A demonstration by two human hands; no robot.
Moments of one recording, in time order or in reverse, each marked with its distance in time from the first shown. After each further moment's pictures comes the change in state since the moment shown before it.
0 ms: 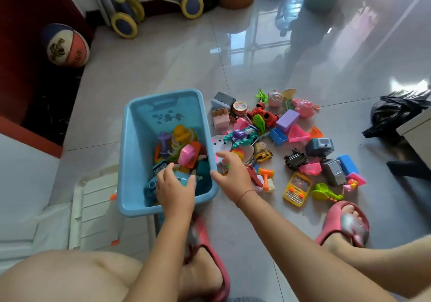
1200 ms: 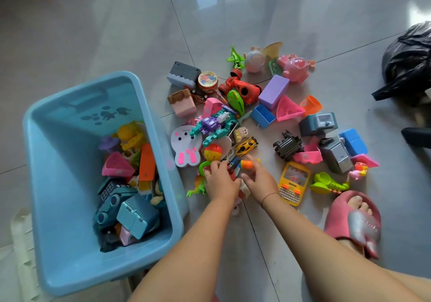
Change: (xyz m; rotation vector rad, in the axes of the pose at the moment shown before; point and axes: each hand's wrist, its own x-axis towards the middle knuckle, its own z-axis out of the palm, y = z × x) left_hand 0.019 0.033 0.247 0.357 -0.609 0.099; right_hand 0.065 0.216 -0.034 -0.190 -0.049 0.535
